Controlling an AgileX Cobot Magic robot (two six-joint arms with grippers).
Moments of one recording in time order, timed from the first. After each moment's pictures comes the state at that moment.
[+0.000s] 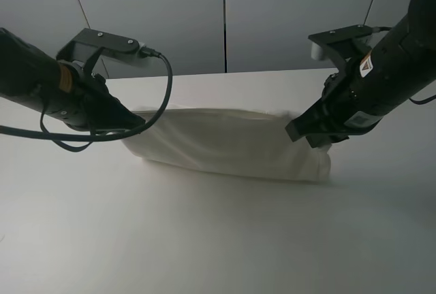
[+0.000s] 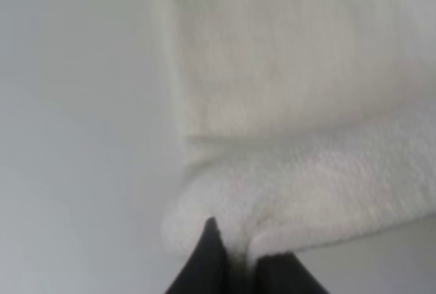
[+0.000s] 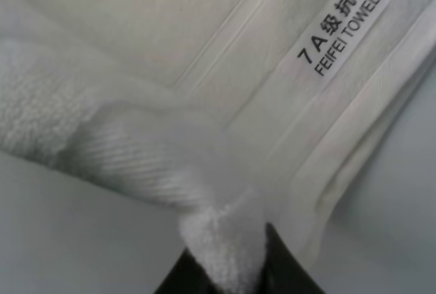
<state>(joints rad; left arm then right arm) -0.55 1.49 -0.82 0.32 0.45 -0.43 0.54 1.42 -0.82 -0.01 0.70 0.15</state>
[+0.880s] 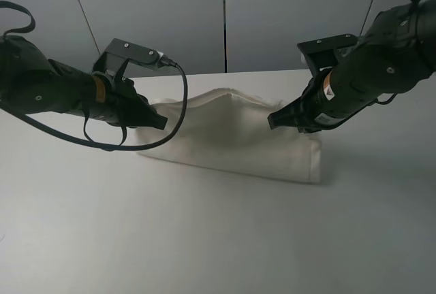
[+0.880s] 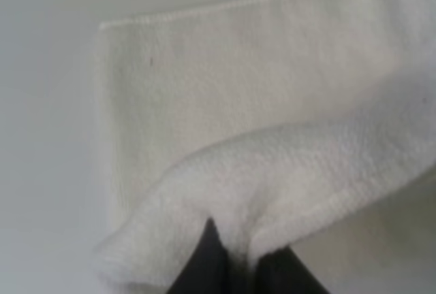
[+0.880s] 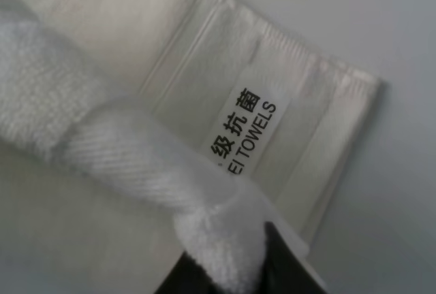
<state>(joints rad) -0.48 1.73 -0.82 0.46 0.00 -0.43 0.54 1.65 -0.82 -0.50 0.42 0.73</state>
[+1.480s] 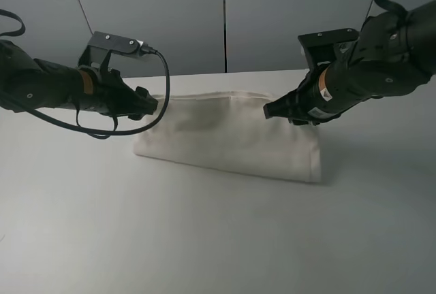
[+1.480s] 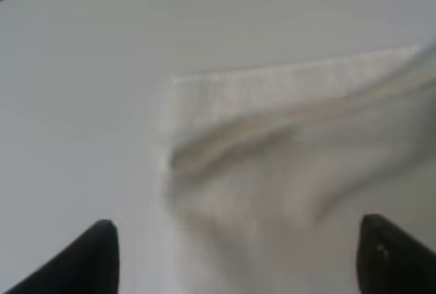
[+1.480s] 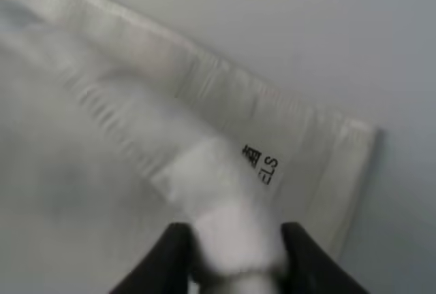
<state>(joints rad) -0.36 1.76 -0.82 0.46 -0.17 -0.41 0.54 1.67 -0.82 -0.75 0.34 1.02</state>
